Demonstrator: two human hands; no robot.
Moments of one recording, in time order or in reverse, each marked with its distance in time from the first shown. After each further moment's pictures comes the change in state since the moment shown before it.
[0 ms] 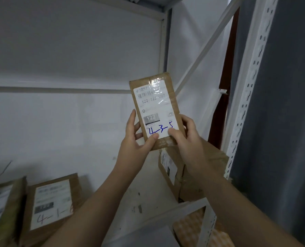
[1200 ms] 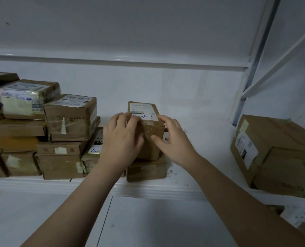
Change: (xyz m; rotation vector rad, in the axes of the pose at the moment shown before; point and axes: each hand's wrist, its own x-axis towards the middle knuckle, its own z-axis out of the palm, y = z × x) left_hand -0.120 0.020 -0.172 1.392 0.286 0.024; right_hand -0.073 0.028 0.167 -0.256 -0.619 -0.190
